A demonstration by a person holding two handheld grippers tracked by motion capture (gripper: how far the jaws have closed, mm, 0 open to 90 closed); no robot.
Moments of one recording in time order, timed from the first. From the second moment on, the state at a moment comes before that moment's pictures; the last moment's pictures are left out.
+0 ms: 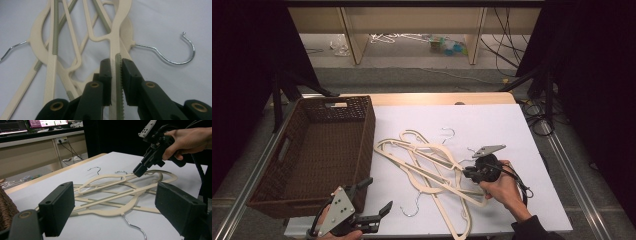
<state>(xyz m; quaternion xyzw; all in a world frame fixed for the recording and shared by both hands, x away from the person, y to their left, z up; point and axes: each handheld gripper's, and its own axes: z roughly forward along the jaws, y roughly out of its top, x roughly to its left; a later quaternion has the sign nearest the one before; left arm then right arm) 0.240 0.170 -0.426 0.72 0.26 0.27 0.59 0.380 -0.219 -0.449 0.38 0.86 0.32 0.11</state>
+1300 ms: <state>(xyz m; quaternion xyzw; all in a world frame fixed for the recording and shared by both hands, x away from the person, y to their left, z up) 0.272 0.118 -0.436 0.78 0.26 0.22 0.52 0.323 -0.262 -0.444 0.28 0.90 0.32 0.10</state>
